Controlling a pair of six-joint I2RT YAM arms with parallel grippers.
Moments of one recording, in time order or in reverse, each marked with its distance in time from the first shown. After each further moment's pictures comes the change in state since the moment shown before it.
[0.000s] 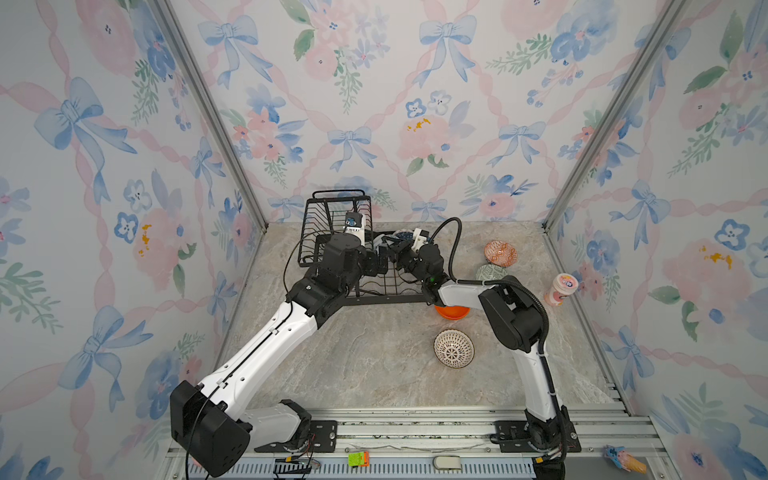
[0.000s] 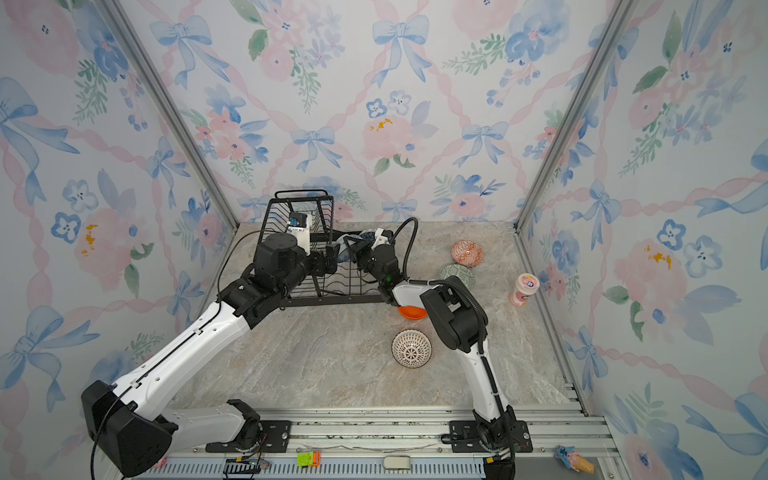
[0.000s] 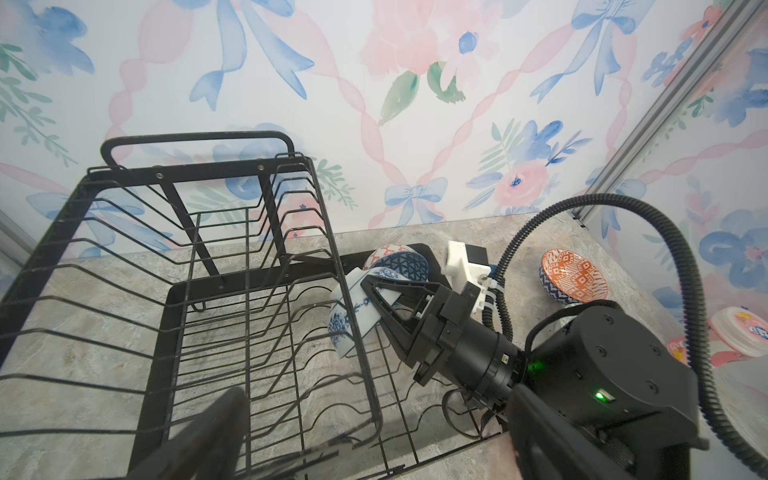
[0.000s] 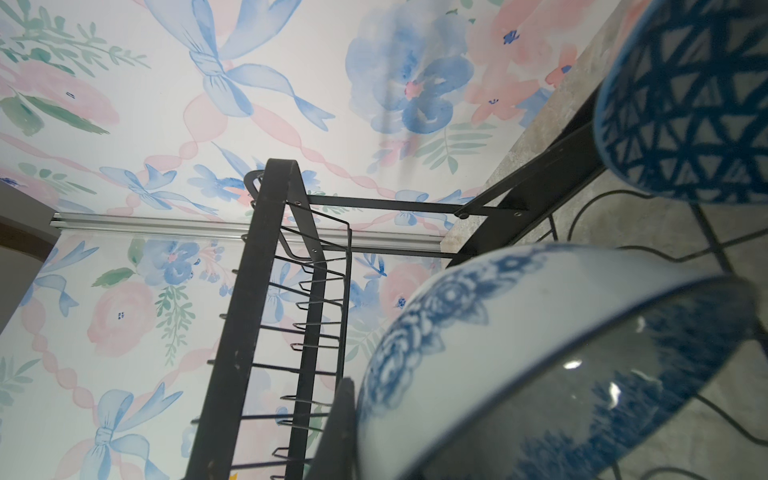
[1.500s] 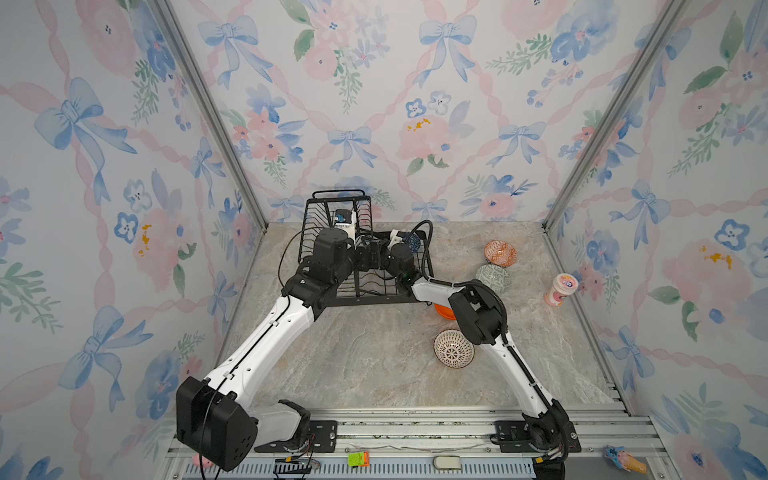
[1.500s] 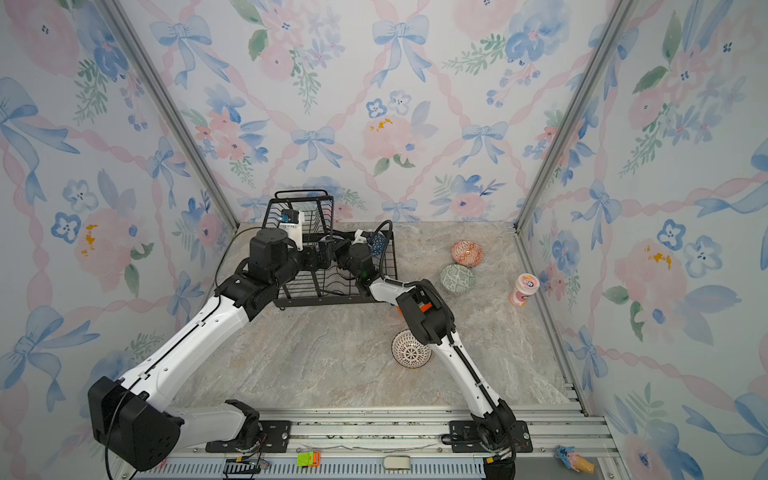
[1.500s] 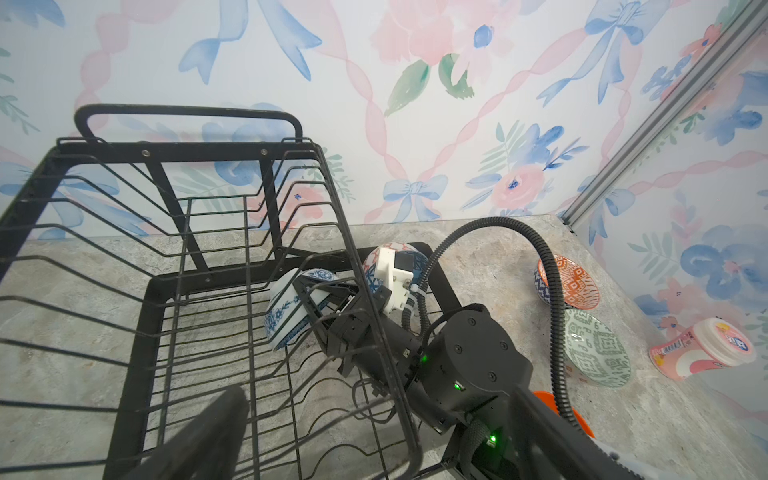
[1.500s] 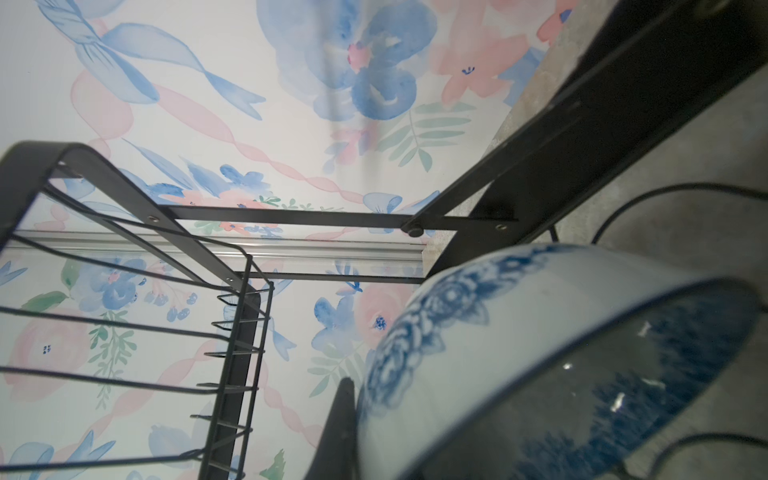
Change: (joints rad) left arm 0.122 0.031 -0.023 0.047 0.161 -0.031; right arm 0.056 0.366 0.515 -0.165 0.072 0.010
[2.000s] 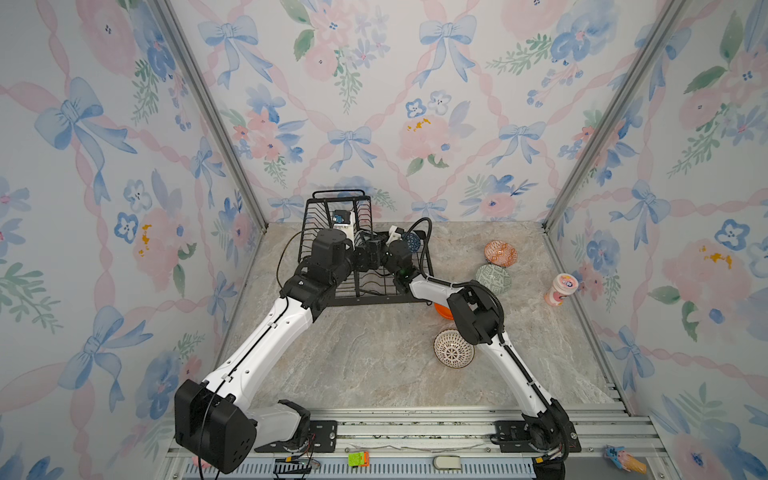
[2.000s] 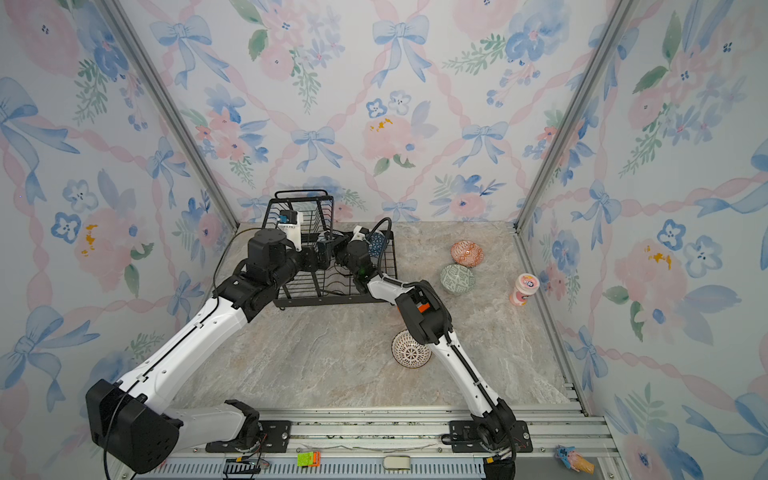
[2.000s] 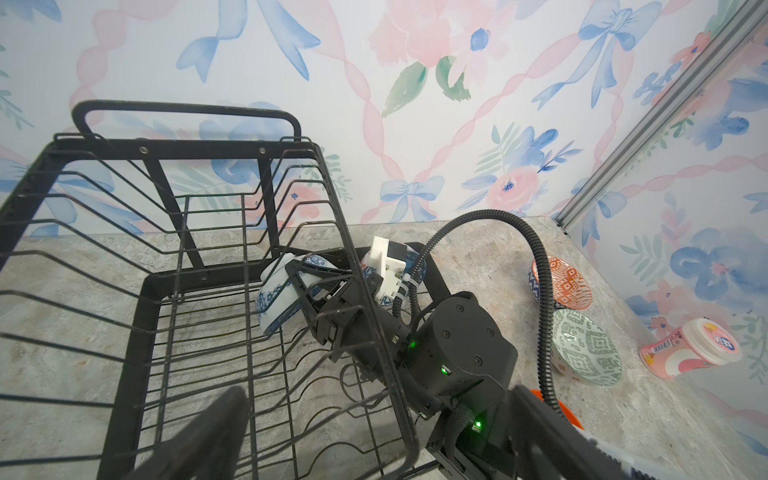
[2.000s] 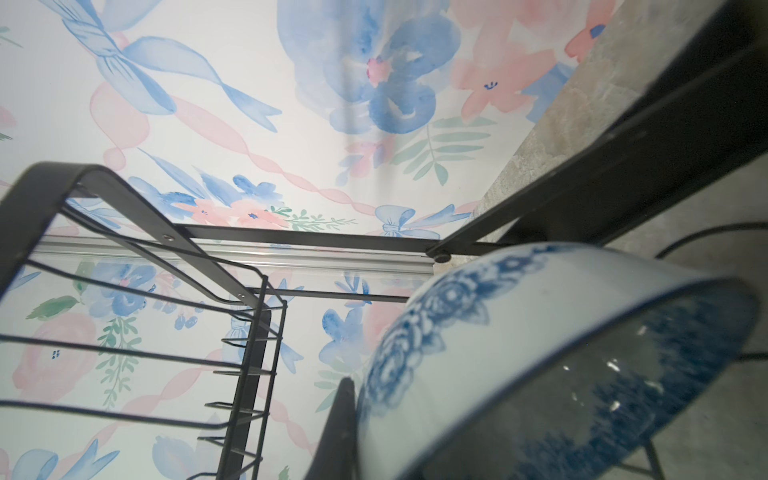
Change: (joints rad) left arm 0.008 -0.014 -0.010 0.001 0.018 -0.008; right arm 0.001 0.050 0.102 -0.024 0.025 -0.005
